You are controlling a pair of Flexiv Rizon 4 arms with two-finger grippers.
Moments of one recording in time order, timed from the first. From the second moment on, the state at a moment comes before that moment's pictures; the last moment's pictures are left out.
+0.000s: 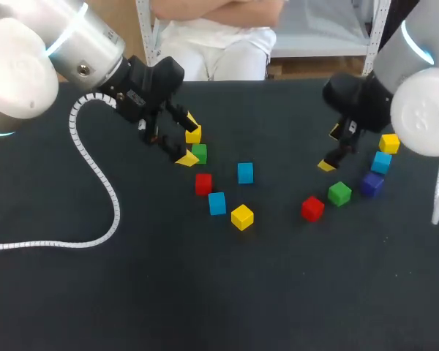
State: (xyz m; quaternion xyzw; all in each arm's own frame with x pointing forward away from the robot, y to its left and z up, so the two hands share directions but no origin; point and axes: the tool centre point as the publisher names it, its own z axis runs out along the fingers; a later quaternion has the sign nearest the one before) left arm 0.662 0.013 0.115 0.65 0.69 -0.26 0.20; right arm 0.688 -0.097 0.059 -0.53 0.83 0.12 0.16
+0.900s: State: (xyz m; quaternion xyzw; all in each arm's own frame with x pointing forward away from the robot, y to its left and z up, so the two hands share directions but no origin) left arm 0.662 0.013 0.115 0.65 0.69 -0.26 0.20; right arm 0.676 -0.132 0.065 -0.59 0.75 0.19 0.23
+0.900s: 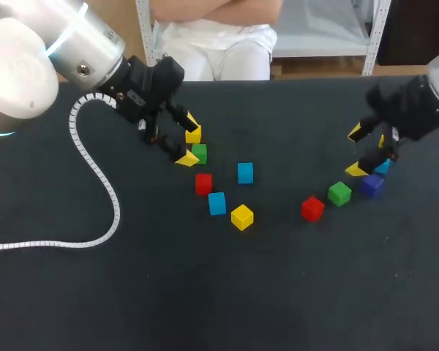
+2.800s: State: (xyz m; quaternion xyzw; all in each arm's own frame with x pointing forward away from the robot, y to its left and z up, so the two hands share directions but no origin) left arm 0.662 0.013 0.115 0.65 0.69 -0.26 0.20; right arm 0.666 -0.231 0.052 -0.51 0.83 0.14 0.18
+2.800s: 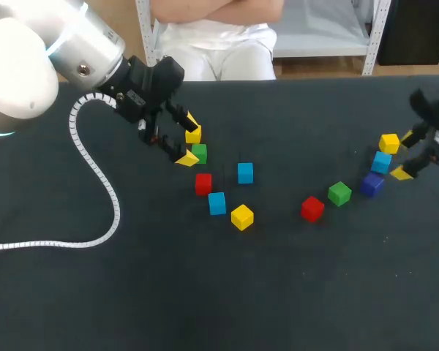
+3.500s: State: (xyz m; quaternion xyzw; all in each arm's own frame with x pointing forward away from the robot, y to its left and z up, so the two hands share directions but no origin) left arm 0.662 0.013 0.115 0.65 0.69 -0.26 0.20; right arm 0.687 -0.240 0.027 -0.57 0.79 0.13 0.16
